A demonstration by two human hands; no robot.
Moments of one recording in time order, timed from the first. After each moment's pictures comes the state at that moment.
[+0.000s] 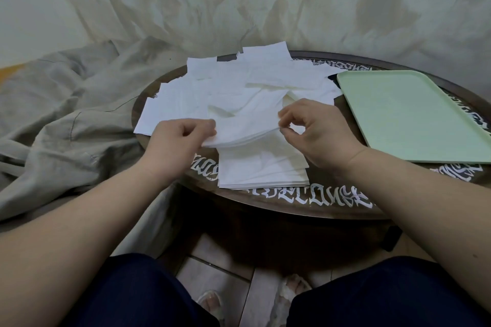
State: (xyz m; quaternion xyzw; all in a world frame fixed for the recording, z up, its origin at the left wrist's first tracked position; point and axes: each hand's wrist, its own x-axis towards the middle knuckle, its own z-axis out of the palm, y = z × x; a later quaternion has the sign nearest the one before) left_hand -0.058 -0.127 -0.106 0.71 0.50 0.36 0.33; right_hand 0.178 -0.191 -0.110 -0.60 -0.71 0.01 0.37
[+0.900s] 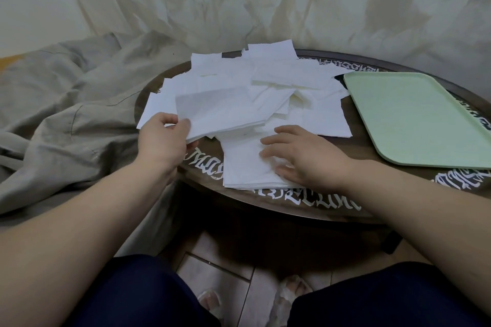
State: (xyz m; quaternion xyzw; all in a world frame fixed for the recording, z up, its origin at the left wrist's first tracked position) left_hand -0.063 -0.099 -0.126 0.46 0.57 0.51 0.45; right_hand 0.172 -0.186 -0.140 -0.53 -0.84 0.02 0.12
